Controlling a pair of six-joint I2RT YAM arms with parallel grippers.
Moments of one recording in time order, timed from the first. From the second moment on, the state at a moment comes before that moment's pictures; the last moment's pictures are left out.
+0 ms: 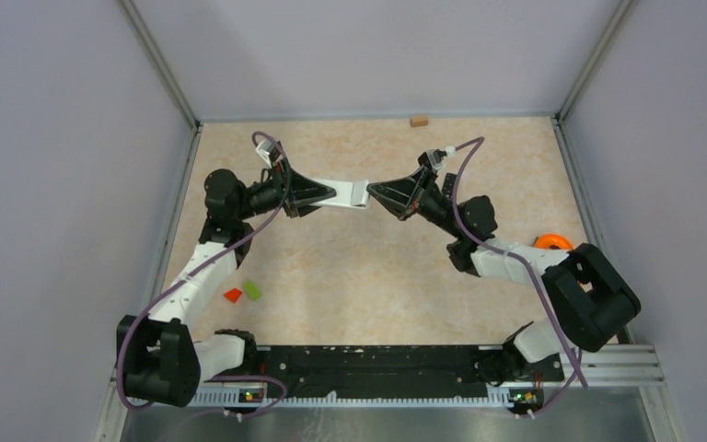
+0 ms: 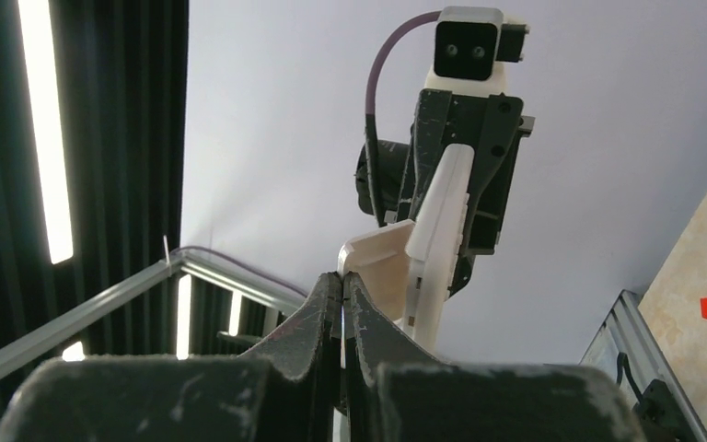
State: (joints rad) left arm -0.17 1.16 0.74 0.57 1.05 -1.56; right arm 0.63 1.48 0.67 1.32 -0.47 1.75
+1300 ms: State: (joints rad) left arm -0.17 1.16 0.75 0.50 1.04 -1.49; right arm 0.61 1.26 0.64 0.82 -0.40 1.62
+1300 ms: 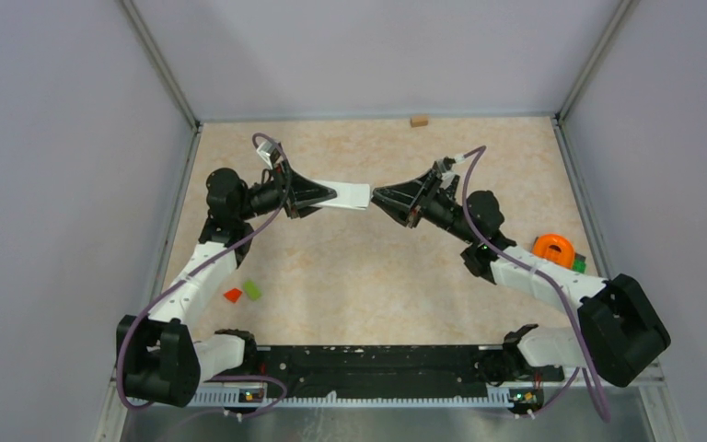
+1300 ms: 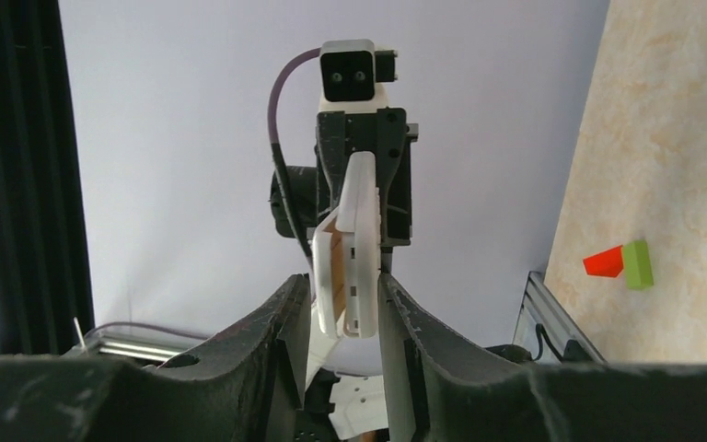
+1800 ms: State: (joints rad) left arm -0.17 1.16 0.75 0.51 1.04 -1.49; right arm 0.61 1.25 0.70 0.66 -0.41 1.46
